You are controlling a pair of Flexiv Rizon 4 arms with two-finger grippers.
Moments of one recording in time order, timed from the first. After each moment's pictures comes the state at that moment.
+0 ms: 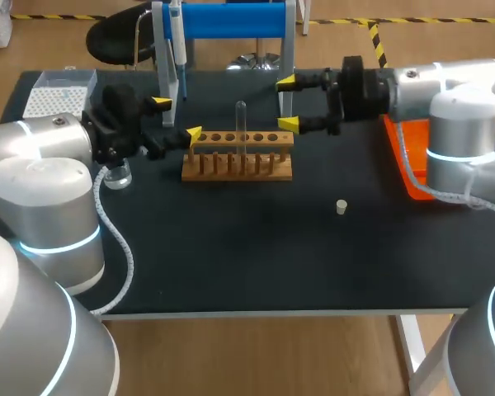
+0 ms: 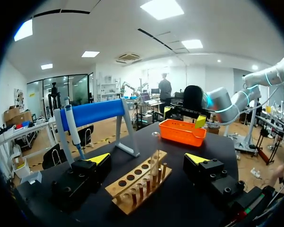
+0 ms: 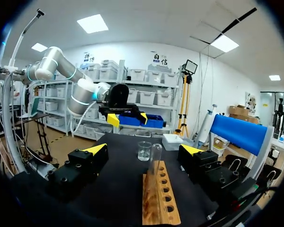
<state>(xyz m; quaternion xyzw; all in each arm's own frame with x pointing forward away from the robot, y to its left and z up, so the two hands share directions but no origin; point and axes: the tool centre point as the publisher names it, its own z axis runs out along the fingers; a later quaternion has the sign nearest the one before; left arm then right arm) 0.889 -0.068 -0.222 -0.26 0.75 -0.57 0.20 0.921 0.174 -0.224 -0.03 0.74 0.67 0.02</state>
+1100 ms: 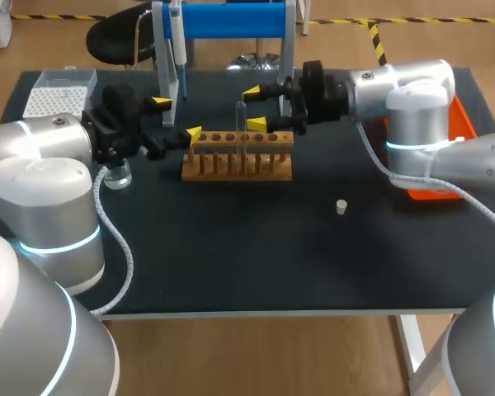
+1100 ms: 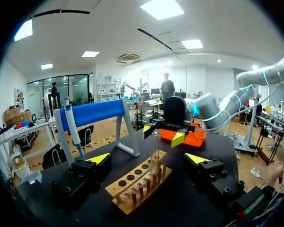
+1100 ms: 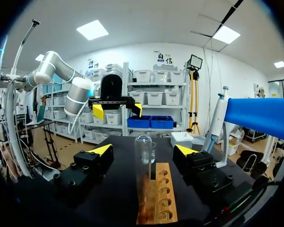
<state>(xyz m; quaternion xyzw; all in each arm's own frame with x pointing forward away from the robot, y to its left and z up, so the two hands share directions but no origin) 0.889 -0.068 -0.222 -0.26 0.75 -0.57 0.20 0.947 0.230 -0.262 -0.04 0.73 0.68 -0.04</state>
